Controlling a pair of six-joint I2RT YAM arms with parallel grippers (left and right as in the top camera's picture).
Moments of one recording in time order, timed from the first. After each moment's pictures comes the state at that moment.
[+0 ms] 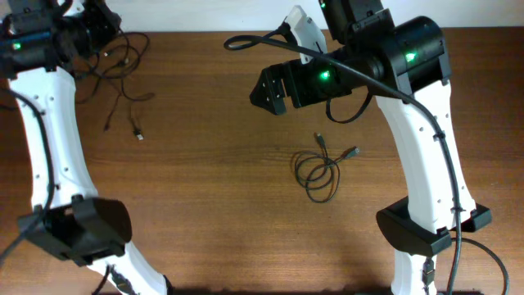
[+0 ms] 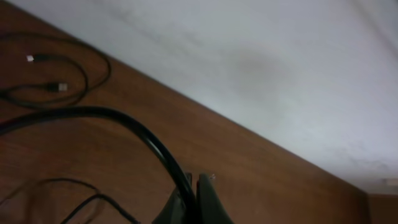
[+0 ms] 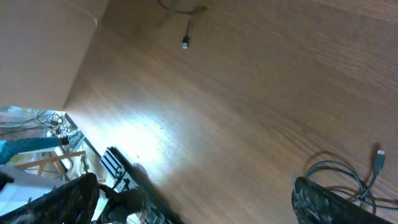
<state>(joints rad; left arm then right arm) 0.27 1.96 2.17 -0.91 0.42 -0.41 0.48 2.08 2.79 -1.69 -0.49 0.18</state>
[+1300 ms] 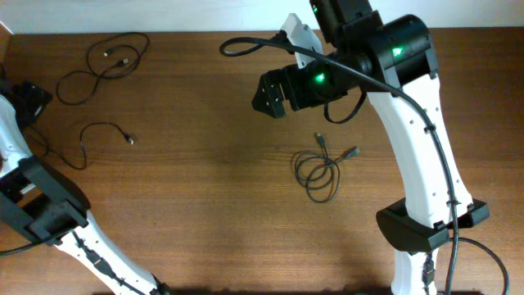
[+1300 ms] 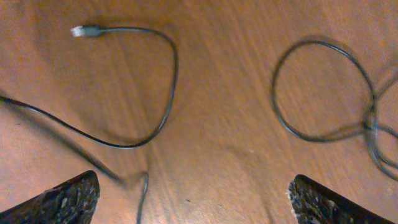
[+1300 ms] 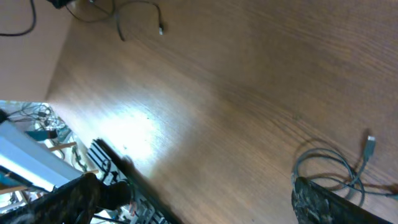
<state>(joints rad) 0.66 2.30 2.17 -1.01 -0.03 -0.42 0.48 2.08 2.70 -1.69 -0.46 0.15</state>
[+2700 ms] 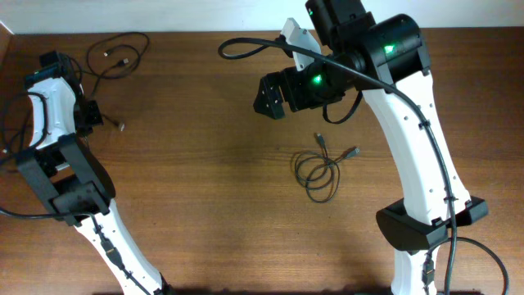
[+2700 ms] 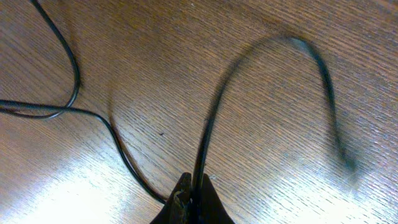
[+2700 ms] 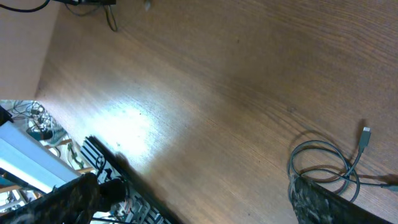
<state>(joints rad) 0.44 2.35 2.03 -1.12 -0.27 0.03 0.48 2.08 2.67 -1.69 -0.44 0.15</state>
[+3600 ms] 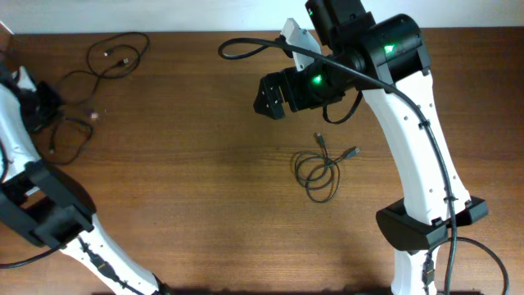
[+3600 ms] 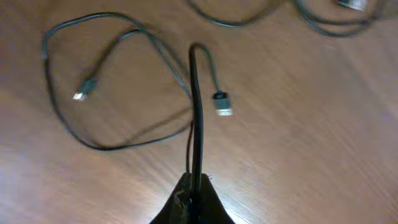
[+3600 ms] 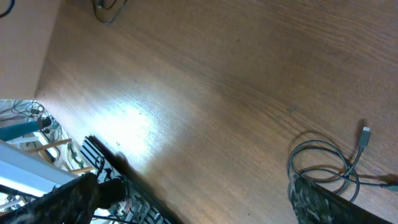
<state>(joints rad) 0.62 2.23 2.15 -1.20 0.17 -0.14 0.48 2.08 2.66 -1.69 -0.44 0.15</state>
